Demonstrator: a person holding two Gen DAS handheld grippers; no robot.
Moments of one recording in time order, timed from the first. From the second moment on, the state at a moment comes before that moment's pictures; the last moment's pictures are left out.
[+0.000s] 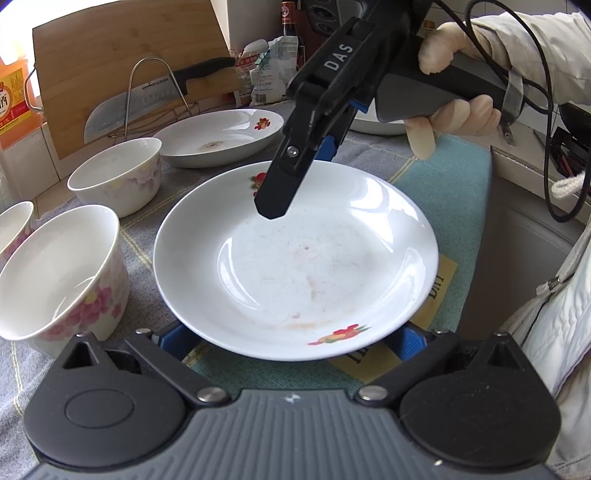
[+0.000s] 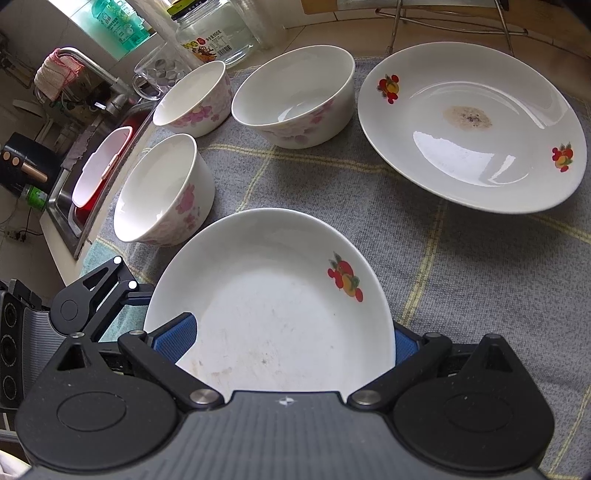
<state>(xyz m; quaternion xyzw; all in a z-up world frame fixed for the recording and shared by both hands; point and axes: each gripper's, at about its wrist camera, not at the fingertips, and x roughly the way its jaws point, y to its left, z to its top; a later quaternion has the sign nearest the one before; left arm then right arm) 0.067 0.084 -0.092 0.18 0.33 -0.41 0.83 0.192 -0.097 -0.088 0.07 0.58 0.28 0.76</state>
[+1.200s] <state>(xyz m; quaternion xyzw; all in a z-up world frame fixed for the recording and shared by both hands) 0.070 0.052 -0.072 0.18 0.34 -0.42 0.82 0.172 -0.134 -0.068 0.09 0.56 0.27 0.78</state>
